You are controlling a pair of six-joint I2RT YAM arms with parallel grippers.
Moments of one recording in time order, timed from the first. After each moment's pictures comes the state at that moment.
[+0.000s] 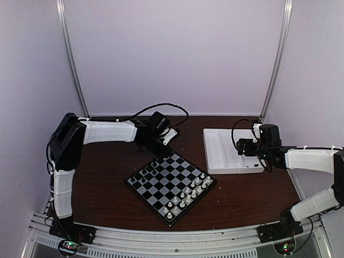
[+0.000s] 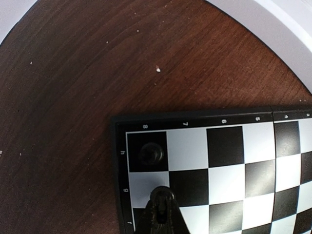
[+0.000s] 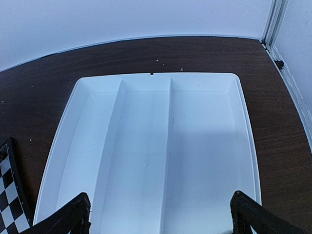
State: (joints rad) left arm -0.78 2.10 1.58 -0.48 -0.02 0.10; right arm 0.30 1.30 0.60 0.15 0.16 0.24
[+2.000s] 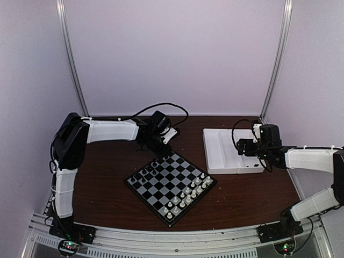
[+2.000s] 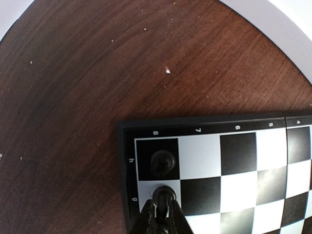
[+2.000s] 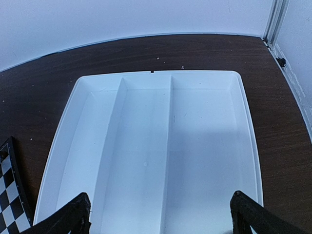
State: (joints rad) left arm -0.76 2.14 1.63 -0.50 -0.02 0.11; right arm 0.29 1.30 0.60 0.15 0.14 0.25
